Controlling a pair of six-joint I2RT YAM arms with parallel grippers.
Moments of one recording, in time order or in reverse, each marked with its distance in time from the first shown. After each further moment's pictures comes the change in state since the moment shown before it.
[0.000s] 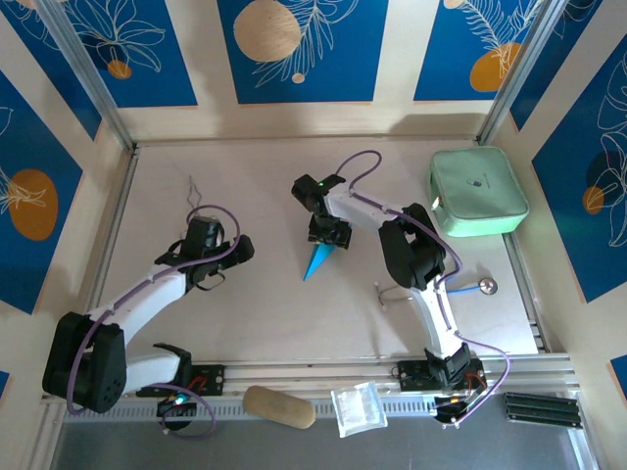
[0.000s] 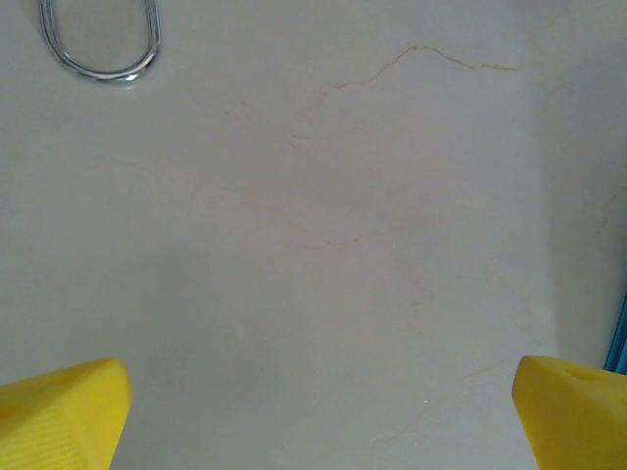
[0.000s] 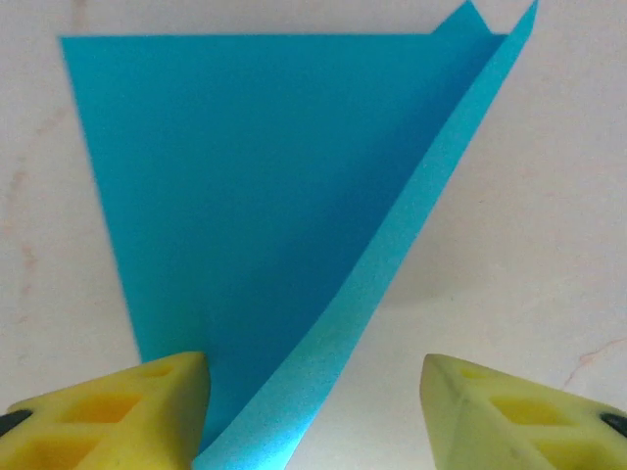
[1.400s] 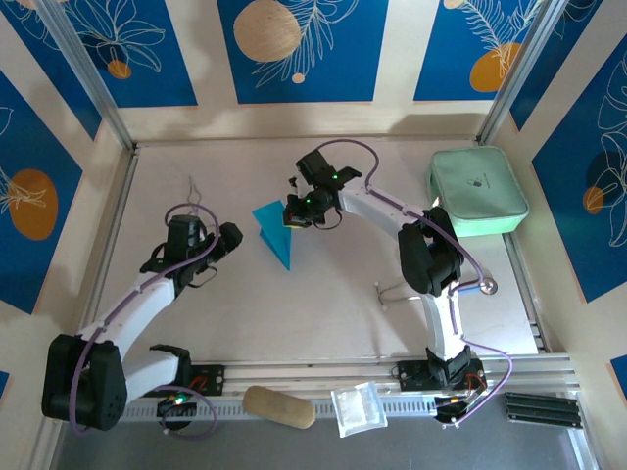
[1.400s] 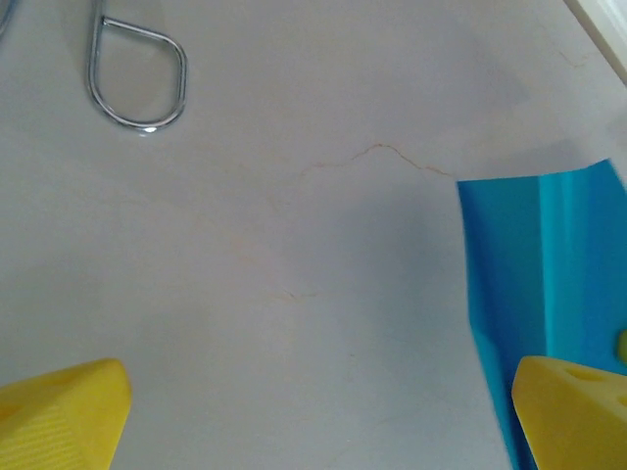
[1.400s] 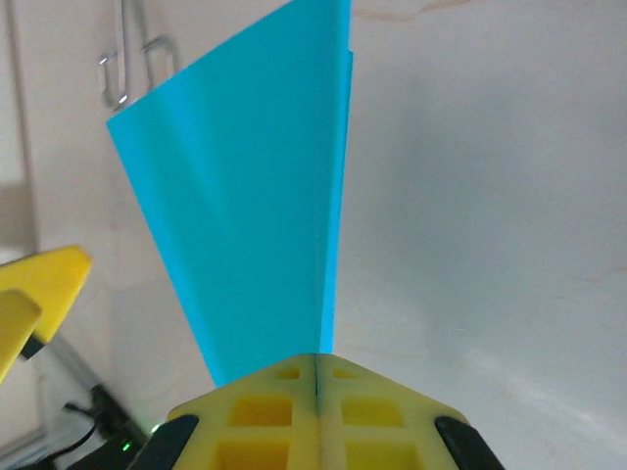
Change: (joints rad) left arm 0.117 -0.095 -0.038 0.082 0.116 -0.170; right arm -0.046 -0.135 -0.082 0.454 -0.657 -0.387
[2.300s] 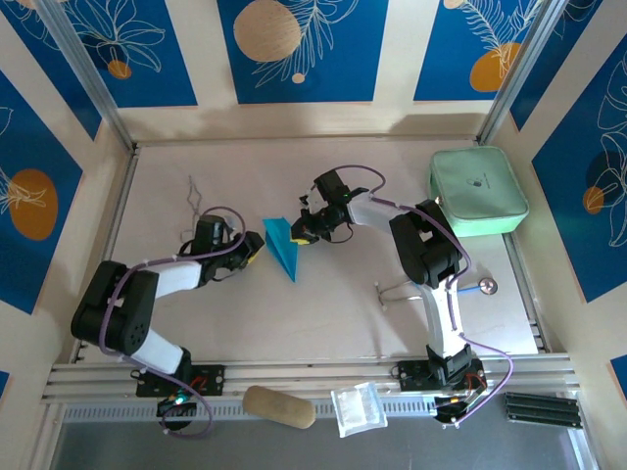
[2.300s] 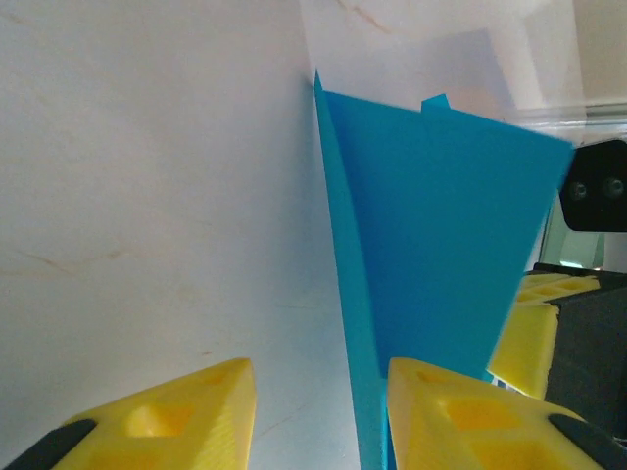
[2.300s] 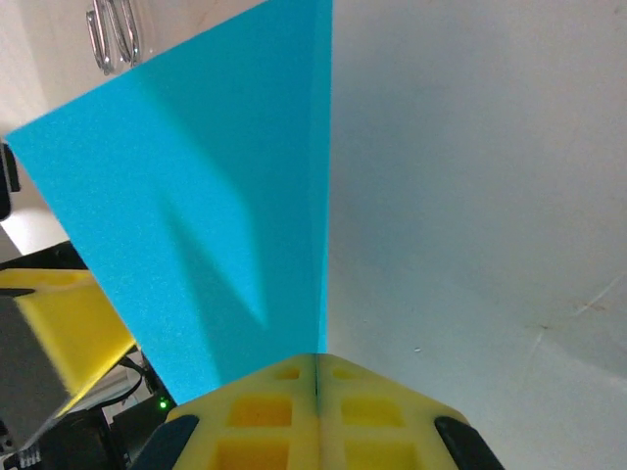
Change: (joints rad) left arm -0.095 0.425 -0.023 0.476 0.315 -0.226; right arm -0.077 0.061 -0.223 0.261 -0.237 0.035
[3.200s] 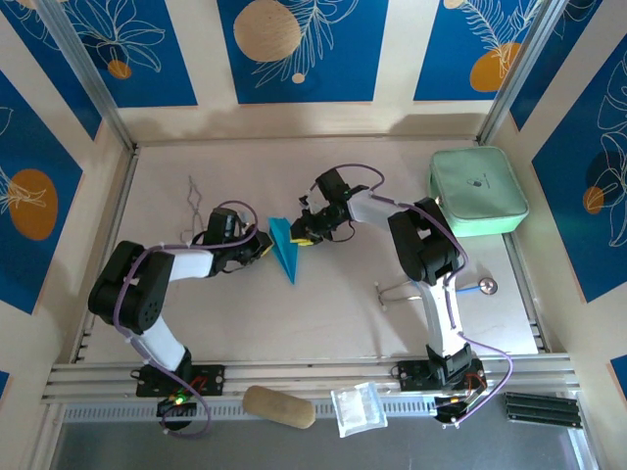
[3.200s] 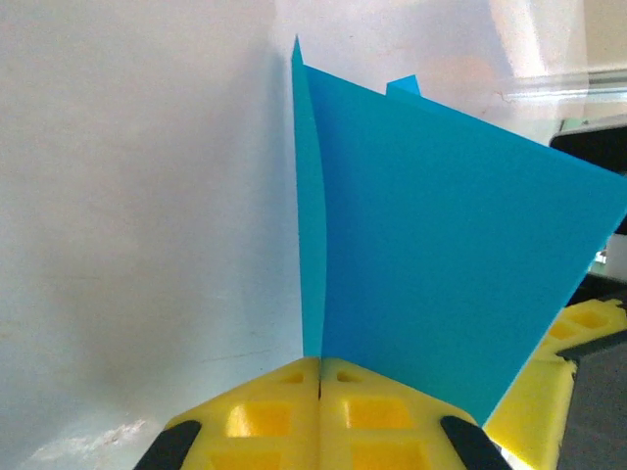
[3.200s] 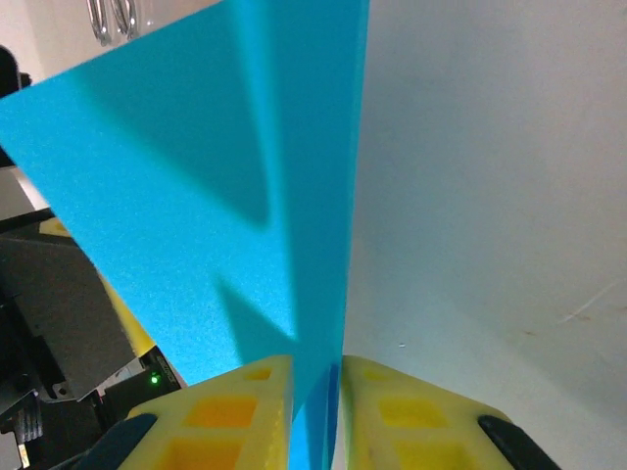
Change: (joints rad) left arm -0.037 0.134 0.107 0.017 0.039 0.002; right arm -0.026 0.040 0.048 -0.072 -0.050 -0.103
